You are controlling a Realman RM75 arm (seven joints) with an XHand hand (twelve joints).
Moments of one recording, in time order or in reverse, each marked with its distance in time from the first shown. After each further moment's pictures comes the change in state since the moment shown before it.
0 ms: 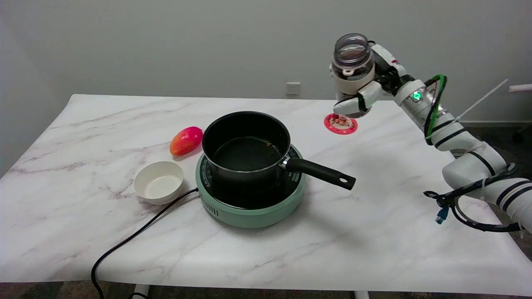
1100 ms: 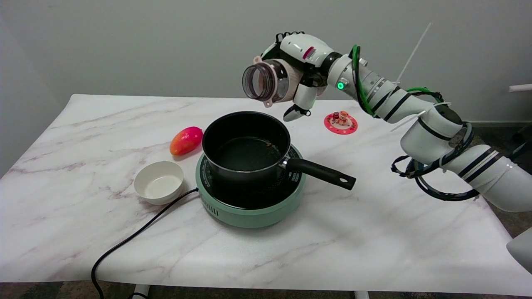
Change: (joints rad) arm 0.271 -0.071 -0.216 0.327 -0.660 -0.354 -0.142
